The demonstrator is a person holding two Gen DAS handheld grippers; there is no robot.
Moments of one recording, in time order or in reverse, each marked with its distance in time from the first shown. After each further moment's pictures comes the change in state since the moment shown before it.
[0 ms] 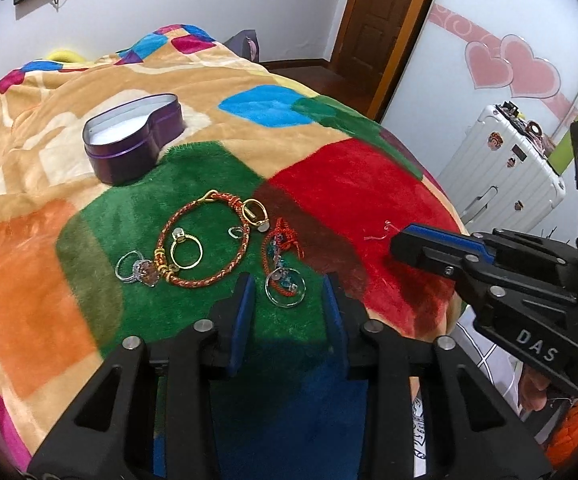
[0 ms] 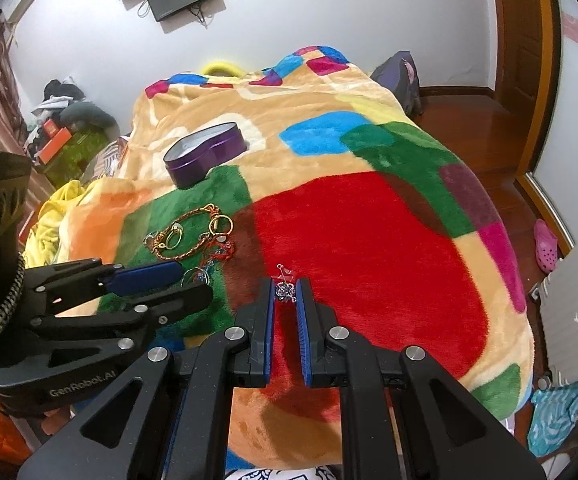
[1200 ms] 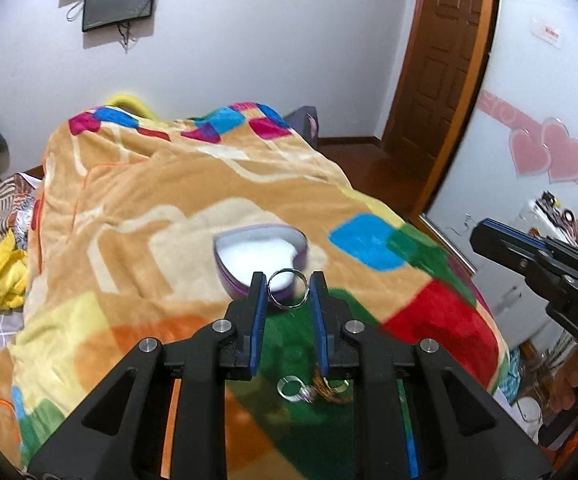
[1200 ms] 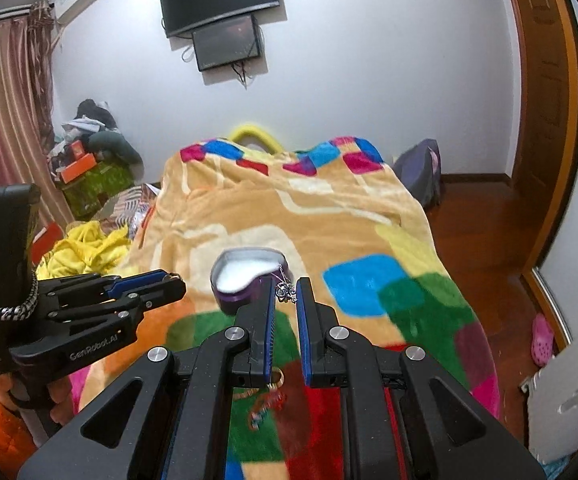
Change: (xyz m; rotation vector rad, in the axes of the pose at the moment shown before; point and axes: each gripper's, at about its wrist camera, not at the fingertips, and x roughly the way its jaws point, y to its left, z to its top) left arm -0.071 0.088 0.069 -0.109 -0.275 0.153; right arm -0.012 0.057 0.083 -0.156 -0.247 0.023
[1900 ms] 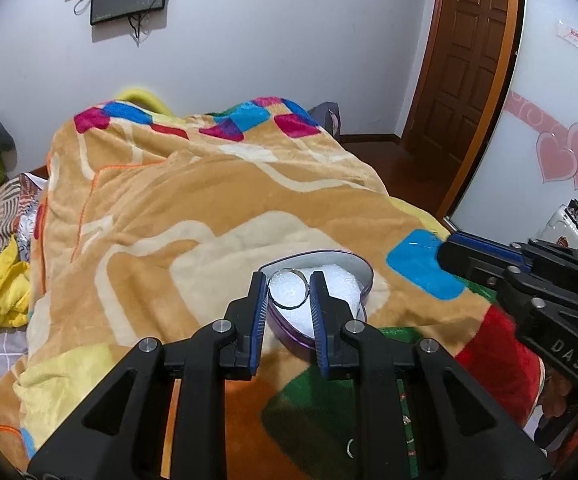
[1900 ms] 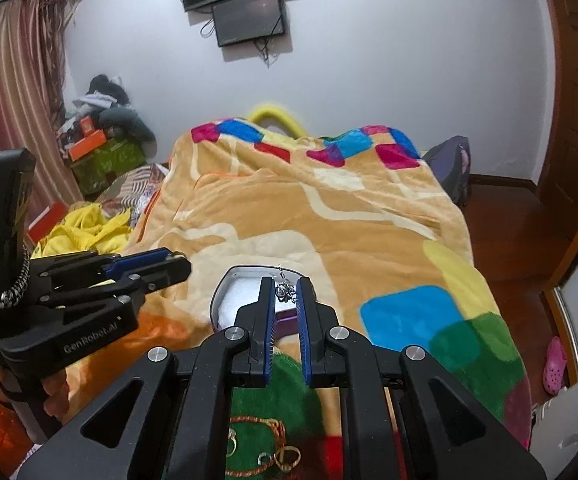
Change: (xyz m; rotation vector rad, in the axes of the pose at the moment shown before) left arm 0.056 0.040 0.019 -0.005 0.031 0.043; right arm 0.083 0.011 0.018 -0.068 0.073 0.062
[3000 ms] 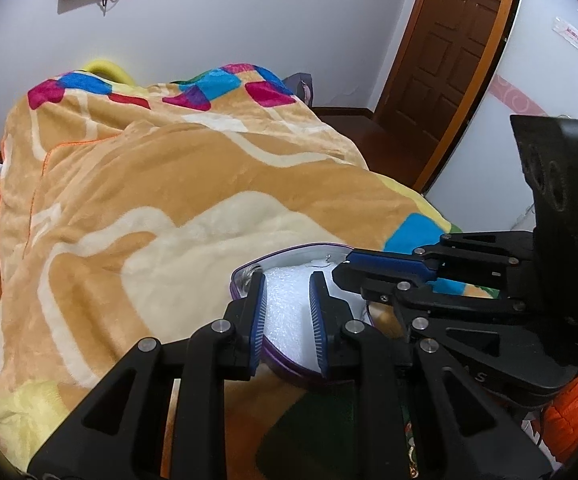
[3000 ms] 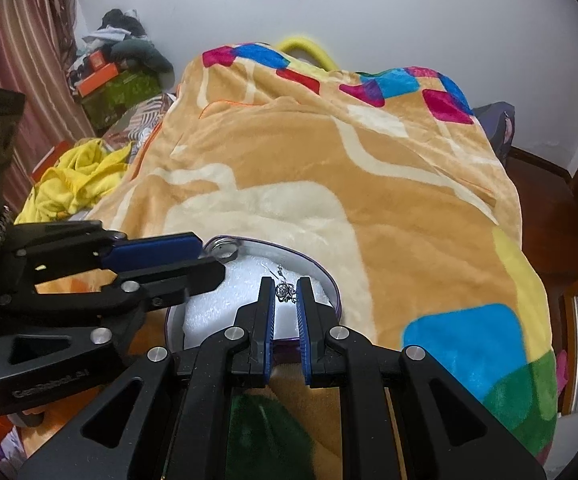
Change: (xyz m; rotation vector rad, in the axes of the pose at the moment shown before) left arm 0.048 0.012 0.010 0.007 0.105 -0.127; right arm 0.086 -0.011 0.008 -0.095 0.256 0.084
